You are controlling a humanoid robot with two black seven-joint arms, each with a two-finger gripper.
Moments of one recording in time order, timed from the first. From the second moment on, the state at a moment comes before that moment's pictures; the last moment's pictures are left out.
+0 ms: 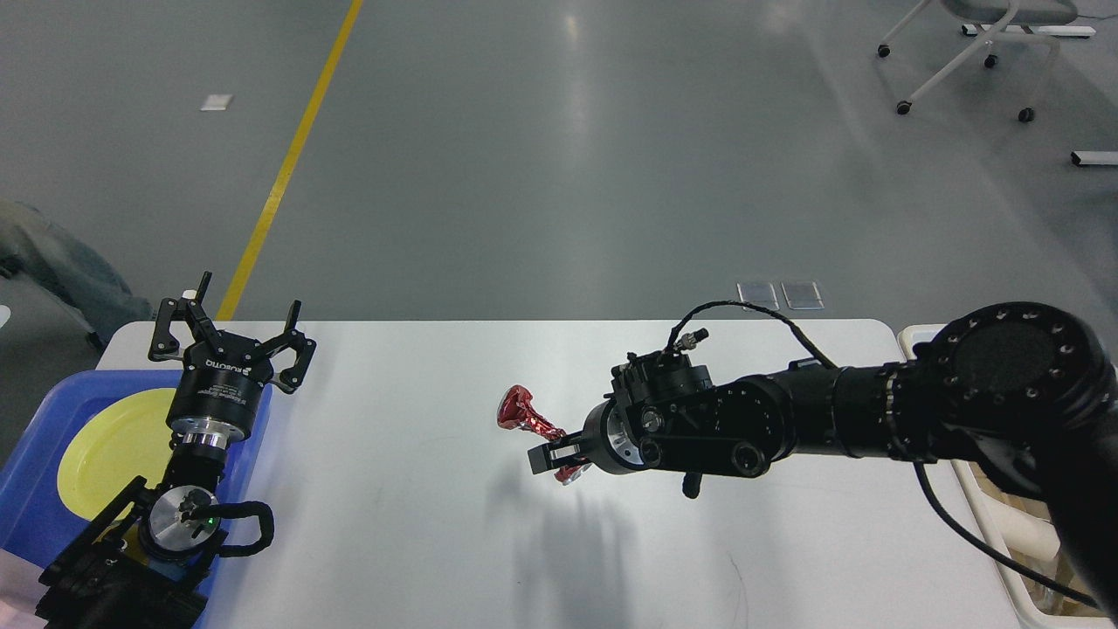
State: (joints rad) left arm -0.33 0.19 -1.25 -0.78 0.08 -0.53 -0.35; right arm 1.38 0.02 -0.55 1.07 -0.66 0.24 -0.28
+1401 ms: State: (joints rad) left arm -0.33 0.19 -1.24 -0.78 0.08 -0.53 -0.34; right arm 2.17 -0.42 -1.50 1.38 0.13 0.55 -0.29
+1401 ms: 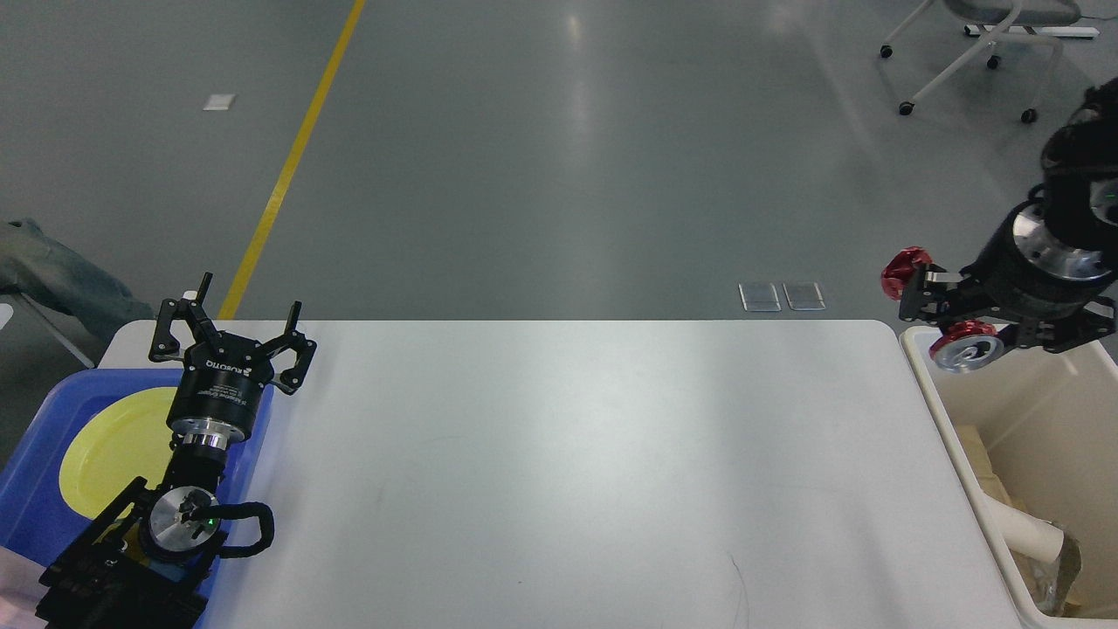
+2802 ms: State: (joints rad) left arm -0.33 0.19 -1.25 -0.78 0.08 -0.53 -0.35; right arm 0.59 -0.33 -0.81 0.14 0.00 -0.10 -0.28
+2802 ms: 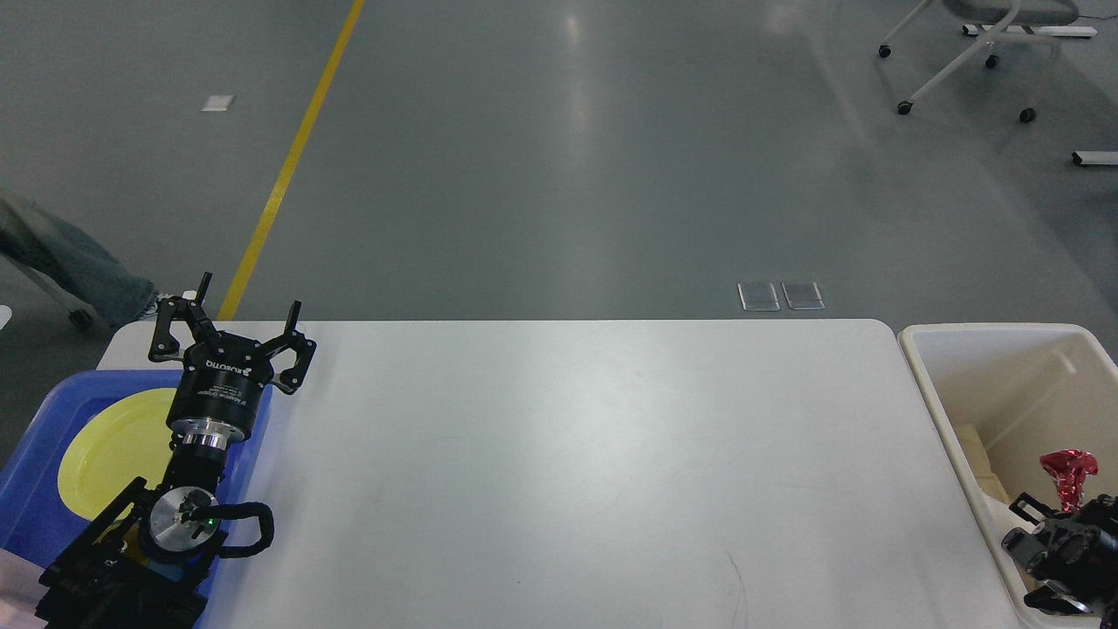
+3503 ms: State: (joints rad) left arm -0.33 0.19 -1.24 -0.78 0.08 -0.53 -0.35; right arm 0.64 -0.35 -0.73 0.16 0.00 -0.23 -0.28
